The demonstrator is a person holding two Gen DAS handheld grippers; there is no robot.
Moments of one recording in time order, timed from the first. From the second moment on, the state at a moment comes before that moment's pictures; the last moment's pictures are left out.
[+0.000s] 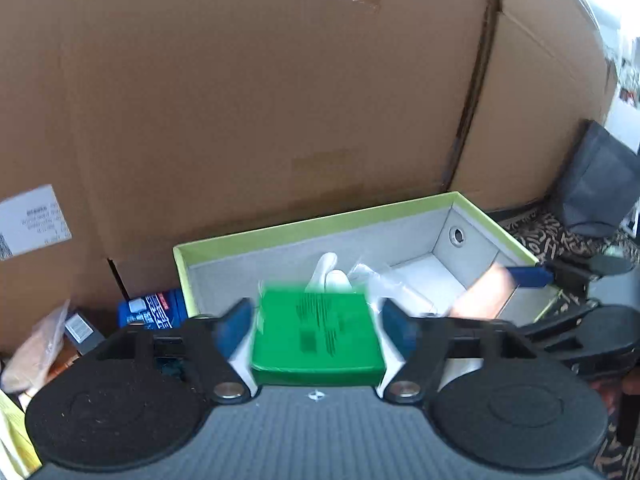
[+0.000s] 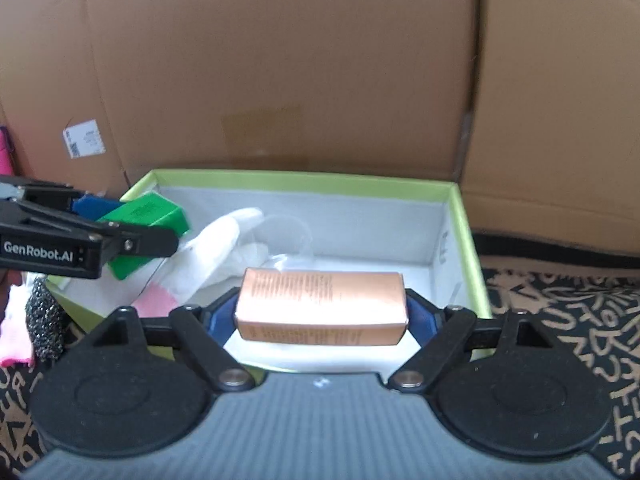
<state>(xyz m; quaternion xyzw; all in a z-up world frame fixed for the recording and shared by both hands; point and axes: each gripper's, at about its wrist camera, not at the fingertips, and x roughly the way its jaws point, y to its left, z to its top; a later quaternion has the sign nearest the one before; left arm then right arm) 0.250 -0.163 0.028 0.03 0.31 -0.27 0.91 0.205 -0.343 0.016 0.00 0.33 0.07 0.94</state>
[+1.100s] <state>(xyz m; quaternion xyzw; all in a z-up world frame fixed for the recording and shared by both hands) 0.068 0.037 -0.015 -0.09 0.32 -0.11 0.94 0.043 -0.235 -0.006 0.10 0.28 0.16 0.94</state>
